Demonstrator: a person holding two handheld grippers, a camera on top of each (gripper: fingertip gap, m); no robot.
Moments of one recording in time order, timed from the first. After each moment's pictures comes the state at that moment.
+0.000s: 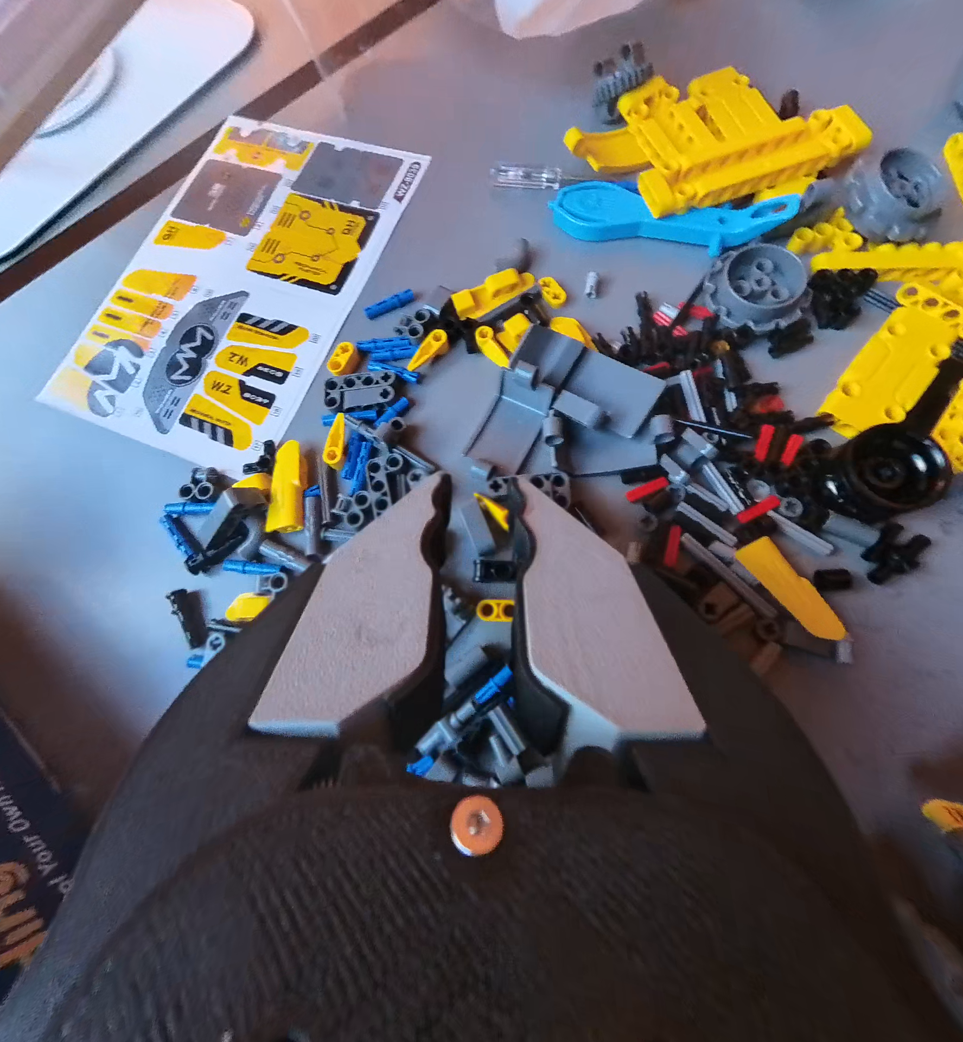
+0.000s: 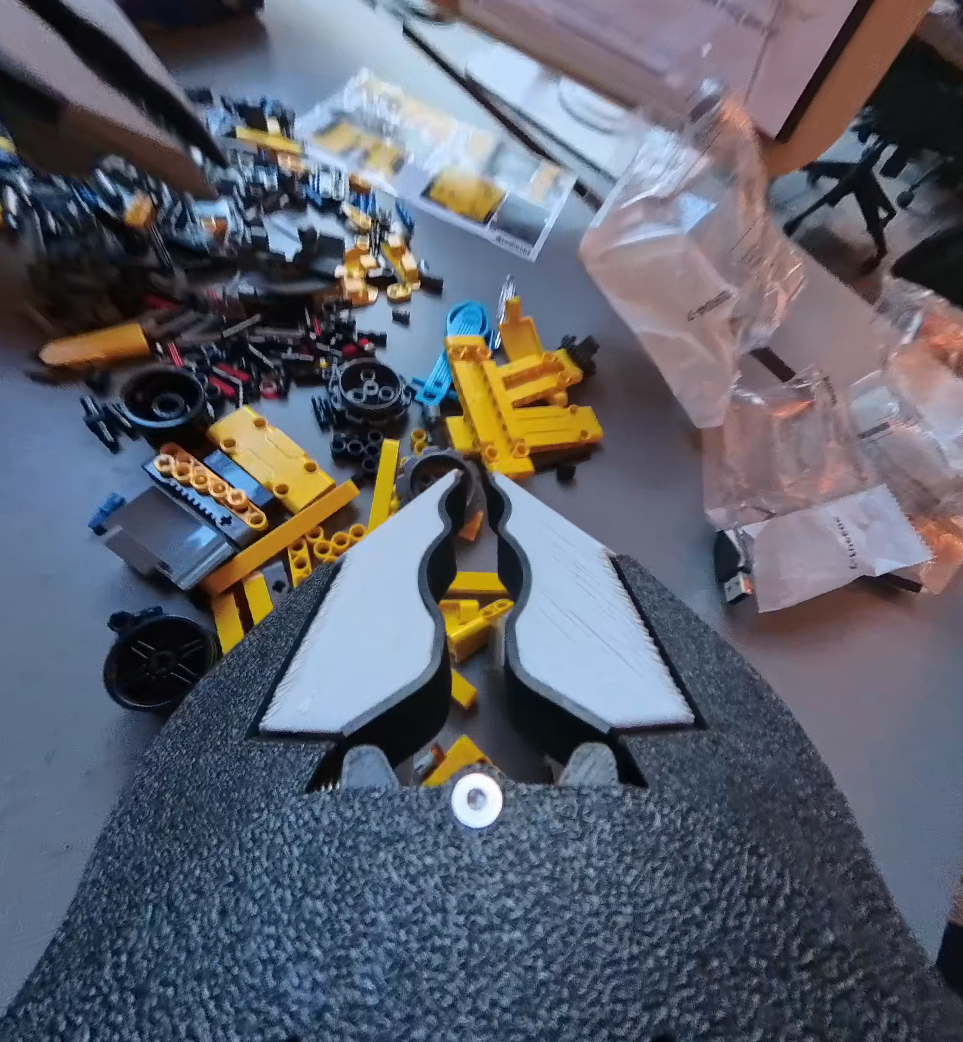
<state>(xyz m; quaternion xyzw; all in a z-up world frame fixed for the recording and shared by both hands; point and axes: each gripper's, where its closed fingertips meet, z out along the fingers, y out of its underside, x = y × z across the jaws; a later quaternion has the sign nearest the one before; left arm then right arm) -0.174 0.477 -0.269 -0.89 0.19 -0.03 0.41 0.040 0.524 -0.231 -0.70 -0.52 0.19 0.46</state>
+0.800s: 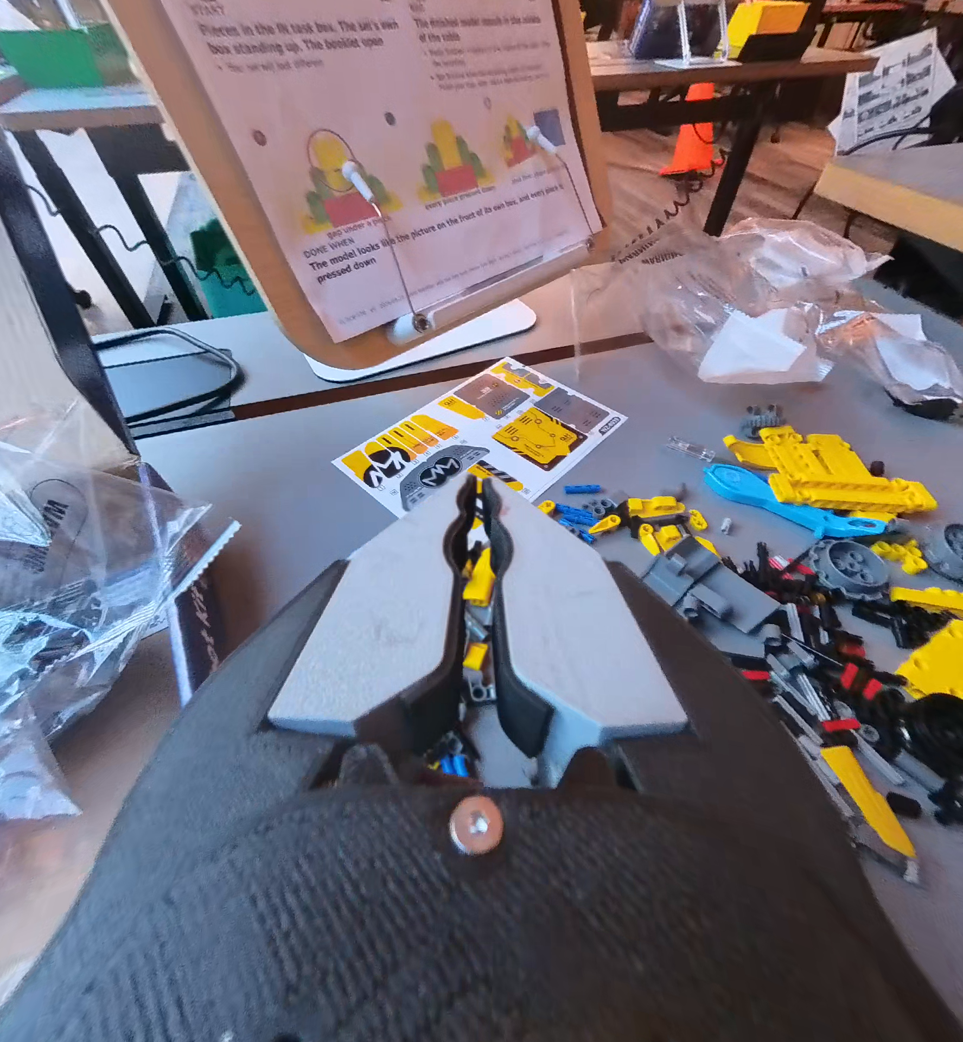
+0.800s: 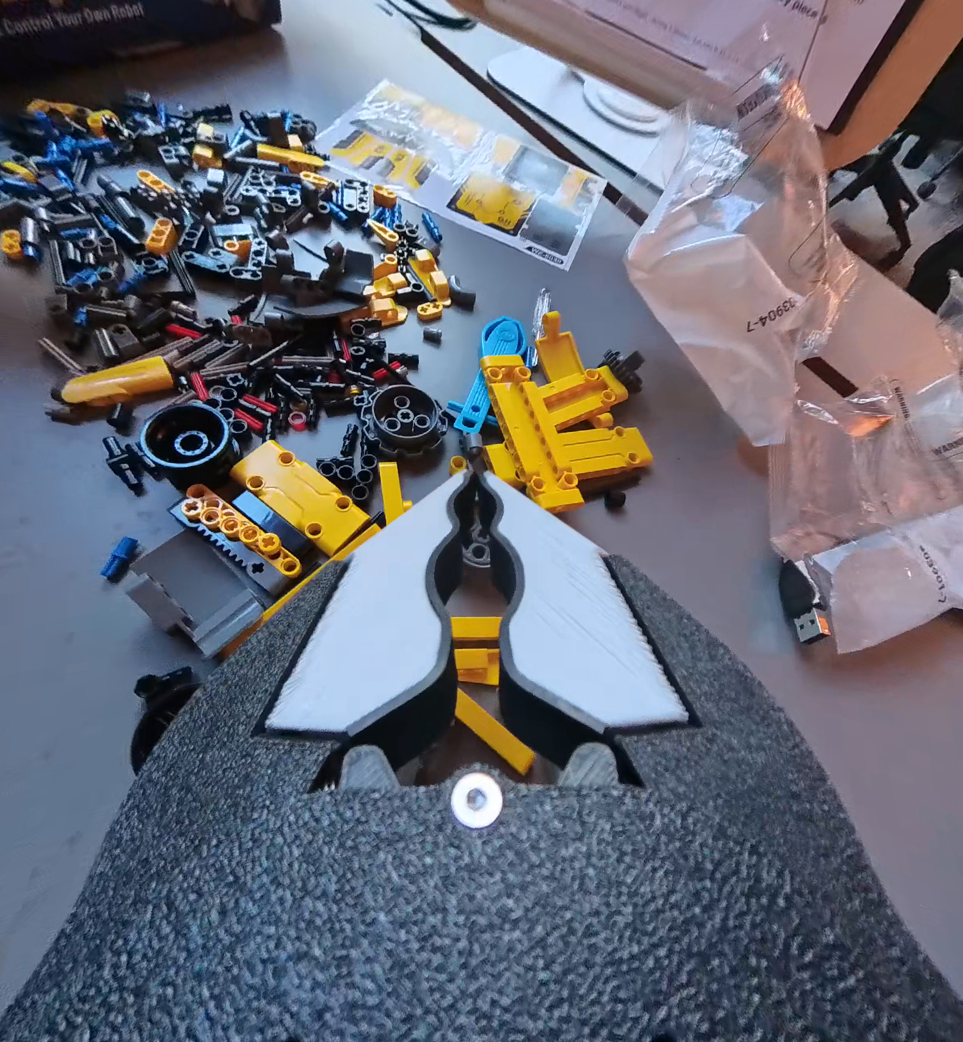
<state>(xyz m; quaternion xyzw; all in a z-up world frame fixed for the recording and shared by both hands) -0.251 0.489 -0.181 -0.81 0.00 0.00 0.59 0.014 0.517 -0.245 -0.70 -0.52 0.20 0.45</state>
